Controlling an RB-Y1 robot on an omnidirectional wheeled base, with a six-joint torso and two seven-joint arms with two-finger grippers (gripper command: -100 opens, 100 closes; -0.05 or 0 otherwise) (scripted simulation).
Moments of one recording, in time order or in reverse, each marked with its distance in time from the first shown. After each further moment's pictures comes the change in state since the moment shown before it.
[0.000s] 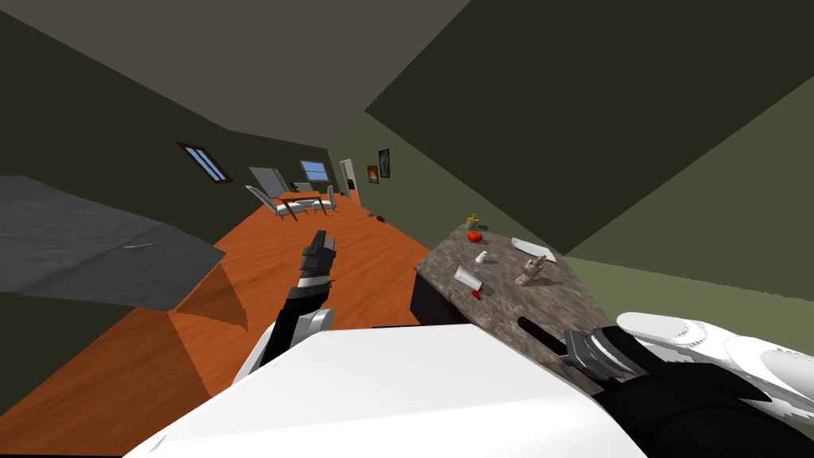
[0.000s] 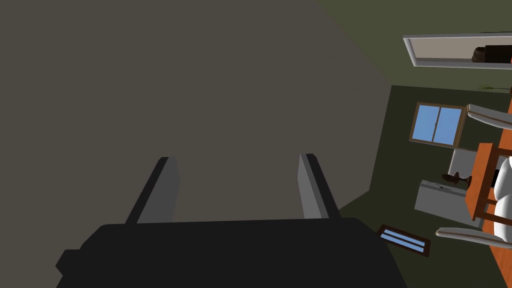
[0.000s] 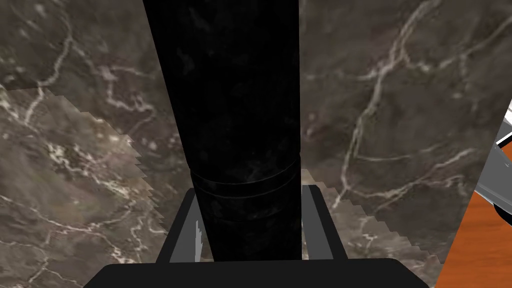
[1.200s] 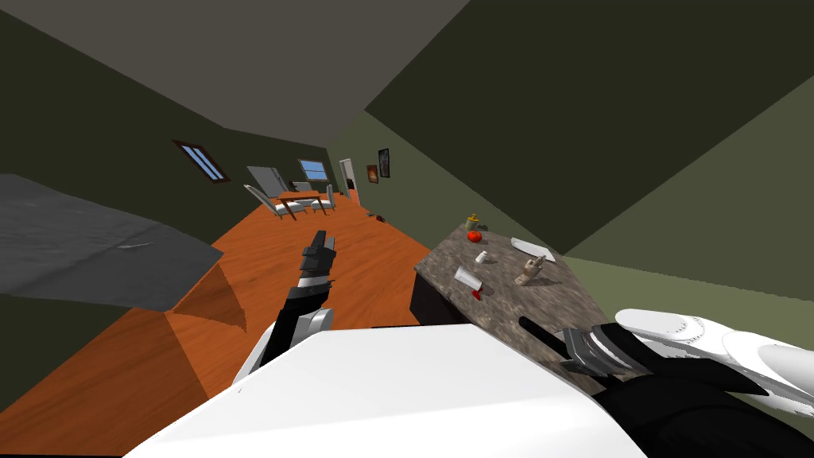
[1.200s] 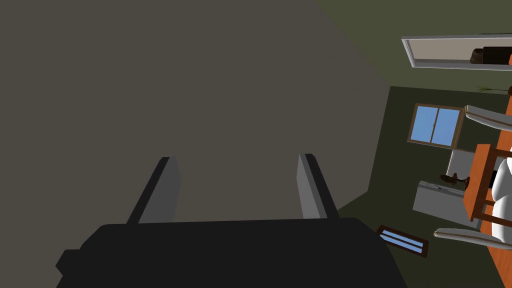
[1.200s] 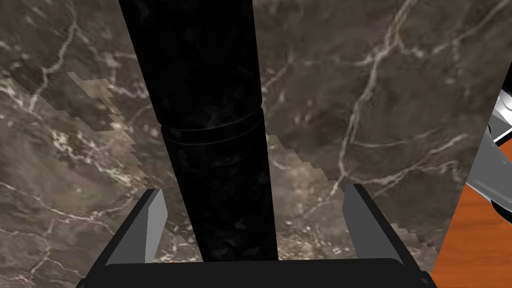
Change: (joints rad) left arm 0.000 0.000 0.000 0.000 0.000 0.000 0.000; right arm 0.002 -0.021 -0.004 -0.012 -0.010 -0.008 -0.005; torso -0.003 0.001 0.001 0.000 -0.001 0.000
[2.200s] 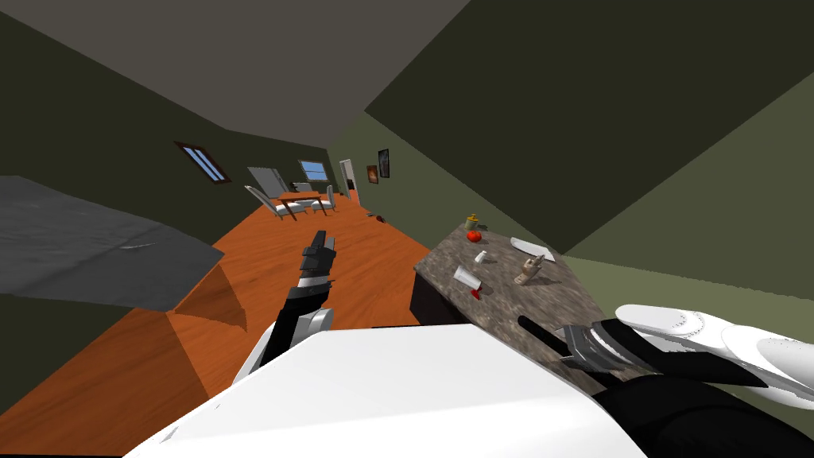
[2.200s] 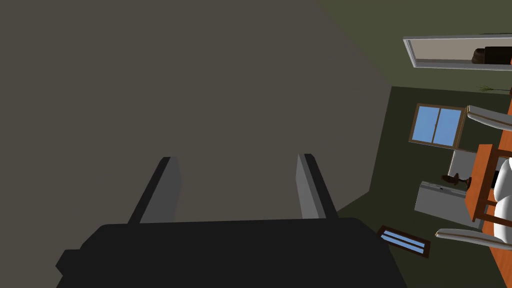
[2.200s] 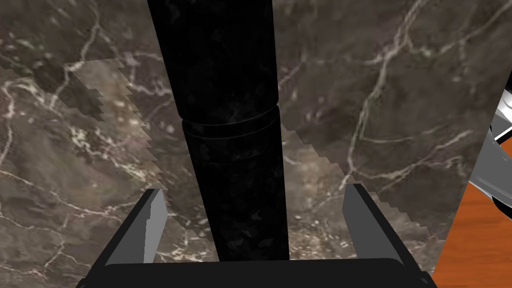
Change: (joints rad) left arm 0.000 0.000 0.000 0.000 0.000 0.000 0.000; right arm -0.007 -0.019 -0.007 0.011 -0.009 -0.026 -0.004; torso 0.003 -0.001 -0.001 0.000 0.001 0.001
